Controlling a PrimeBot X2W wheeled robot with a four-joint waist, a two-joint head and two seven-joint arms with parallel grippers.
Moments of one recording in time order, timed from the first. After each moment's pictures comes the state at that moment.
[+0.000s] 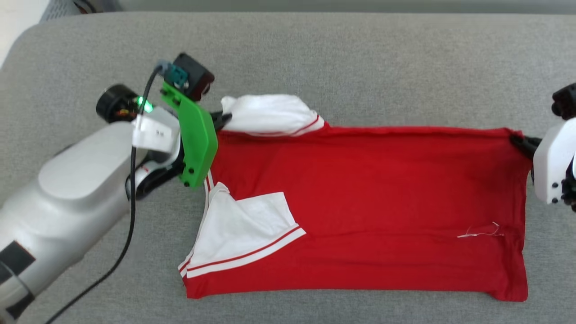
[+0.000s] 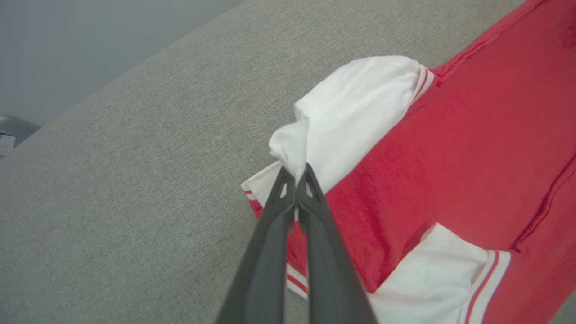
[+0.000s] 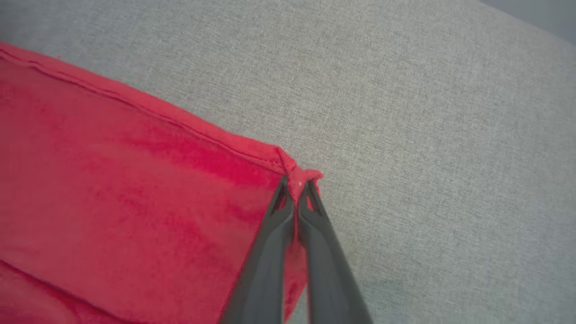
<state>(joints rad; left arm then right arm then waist) -1.12 0.63 -1.28 0.39 -1.09 -0.09 0.25 -0.67 -0.74 0.60 0.39 0.82 0.13 0.44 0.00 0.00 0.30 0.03</state>
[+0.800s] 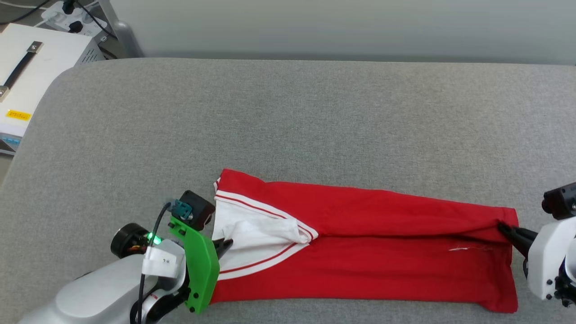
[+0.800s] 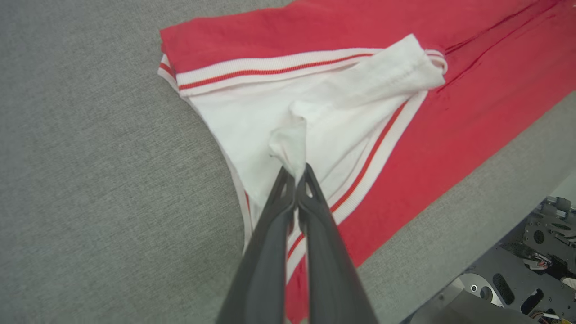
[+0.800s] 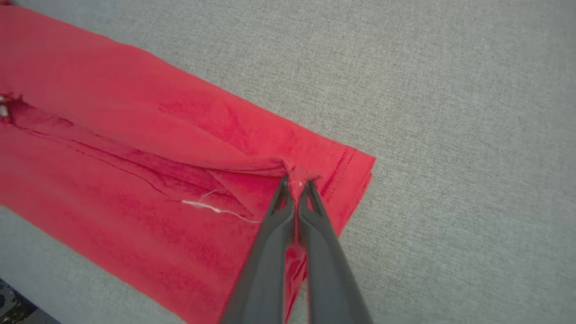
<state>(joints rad) -0.70 0.74 -1.28 0.14 -1.11 0.08 0.19 -0.26 -0.76 0.50 0.22 0.83 0.13 0.31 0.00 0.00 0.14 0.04</state>
